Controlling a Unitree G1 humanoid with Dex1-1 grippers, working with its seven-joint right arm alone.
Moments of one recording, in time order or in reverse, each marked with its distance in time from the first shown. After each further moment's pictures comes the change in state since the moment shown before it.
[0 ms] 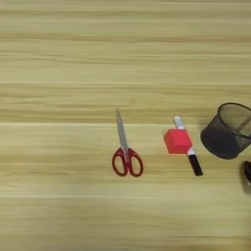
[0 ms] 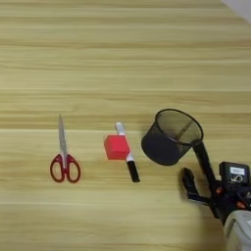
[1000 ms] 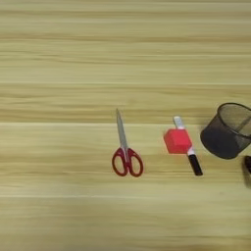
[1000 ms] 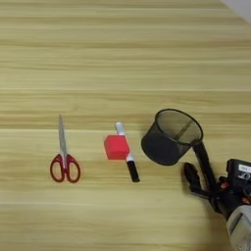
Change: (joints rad) arm -0.075 -0.049 -0.020 0.169 0.107 0.016 0.048
